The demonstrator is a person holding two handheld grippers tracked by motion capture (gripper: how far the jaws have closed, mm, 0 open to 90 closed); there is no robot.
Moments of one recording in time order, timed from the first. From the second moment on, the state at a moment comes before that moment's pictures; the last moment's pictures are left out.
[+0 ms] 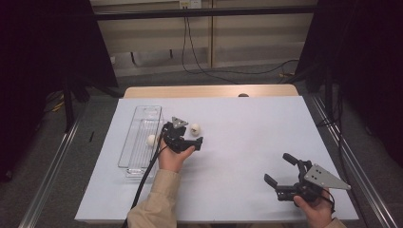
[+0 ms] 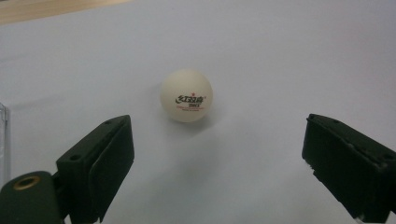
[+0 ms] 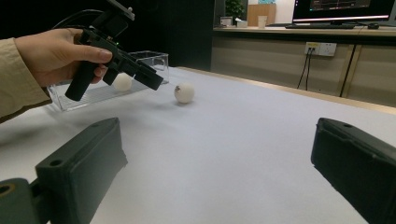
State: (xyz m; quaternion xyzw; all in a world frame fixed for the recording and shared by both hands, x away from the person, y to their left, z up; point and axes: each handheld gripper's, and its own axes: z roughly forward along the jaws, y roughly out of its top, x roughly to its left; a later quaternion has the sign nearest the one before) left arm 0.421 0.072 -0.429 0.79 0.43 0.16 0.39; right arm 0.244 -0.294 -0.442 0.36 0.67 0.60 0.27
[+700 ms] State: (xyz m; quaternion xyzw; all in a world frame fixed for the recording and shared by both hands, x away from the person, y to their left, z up) left arm 0.428 0.070 -0.432 0.79 0.44 0.17 0.39; right arm 0.244 -0.293 -0.442 0.36 0.67 0.59 0.27
